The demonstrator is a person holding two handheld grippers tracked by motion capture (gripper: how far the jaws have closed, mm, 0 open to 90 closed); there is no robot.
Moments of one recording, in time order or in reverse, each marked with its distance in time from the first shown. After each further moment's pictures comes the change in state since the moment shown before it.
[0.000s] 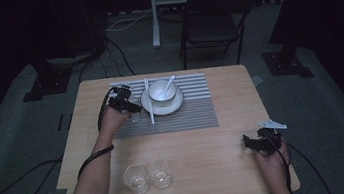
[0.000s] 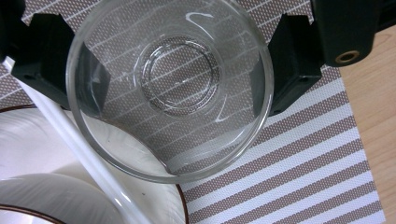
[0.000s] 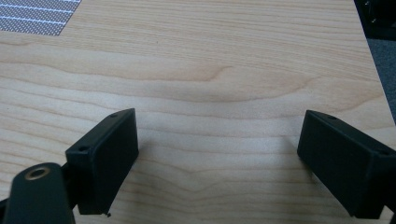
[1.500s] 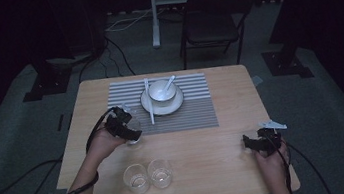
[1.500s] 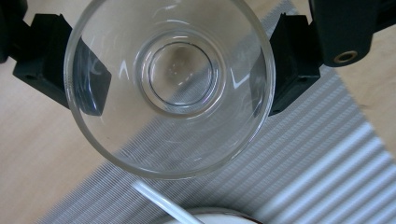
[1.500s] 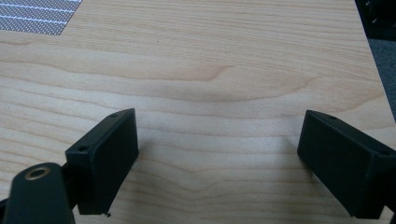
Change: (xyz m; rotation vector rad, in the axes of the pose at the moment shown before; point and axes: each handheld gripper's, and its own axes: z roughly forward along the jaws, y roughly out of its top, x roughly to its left) left arm -0.042 -0.066 -0.068 -0.026 -0.038 0.254; right arm 0.000 0.000 0.000 0.001 0.001 -0.001
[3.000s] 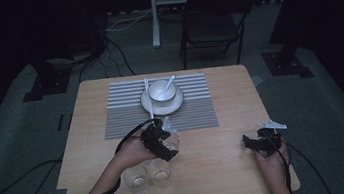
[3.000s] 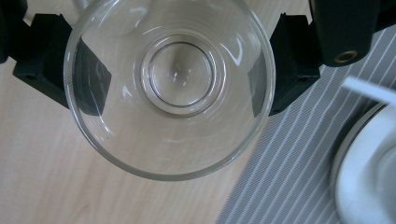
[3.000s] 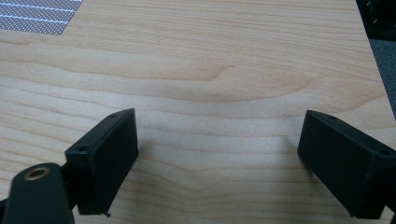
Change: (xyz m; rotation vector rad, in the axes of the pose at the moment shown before) left arm -0.111 0.027 -0.013 -0.040 -0.274 0.357; right arm 0.000 0.000 0.000 0.000 0.002 -0.003
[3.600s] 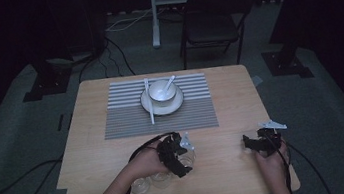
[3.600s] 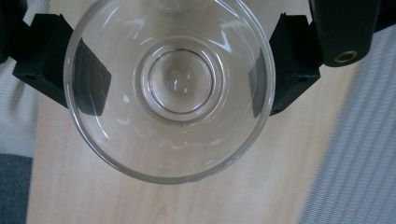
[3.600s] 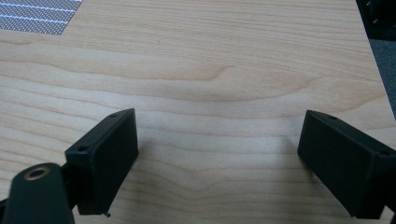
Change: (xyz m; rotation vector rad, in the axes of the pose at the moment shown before) left arm -0.048 0.020 0.015 0.000 -0.095 0.135; right arm 0.000 0.000 0.000 0.000 0.000 0.000
